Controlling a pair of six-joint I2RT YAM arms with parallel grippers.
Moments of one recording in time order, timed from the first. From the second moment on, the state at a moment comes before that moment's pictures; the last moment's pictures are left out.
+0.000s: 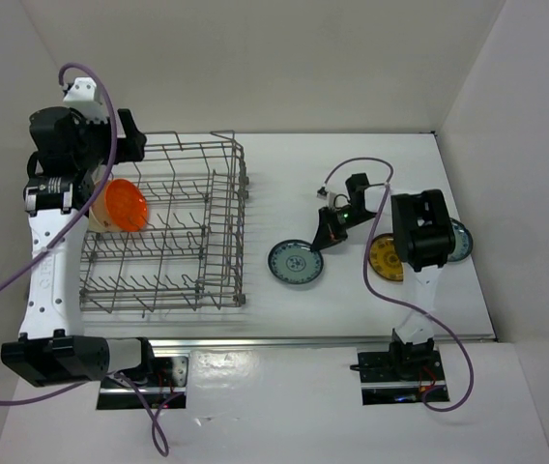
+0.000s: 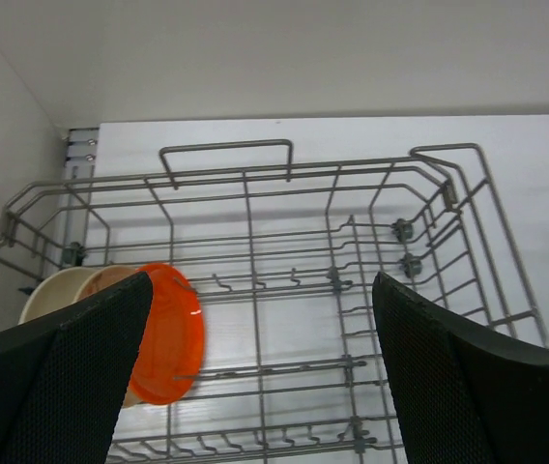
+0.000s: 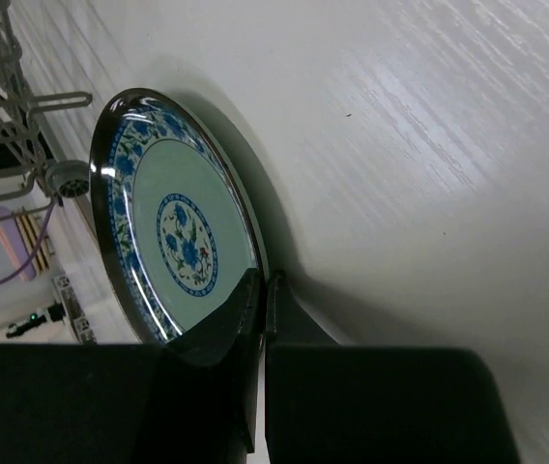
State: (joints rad) left arm 0.14 1.28 1.55 -0.53 0.19 -0.02; right arm 0.15 2.12 1.30 -0.61 -0.90 -0.17
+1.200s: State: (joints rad) left arm -0.32 1.77 1.73 -0.25 0.84 -0.27; right arm 0.17 1.63 1.81 -0.52 -0.67 0.07
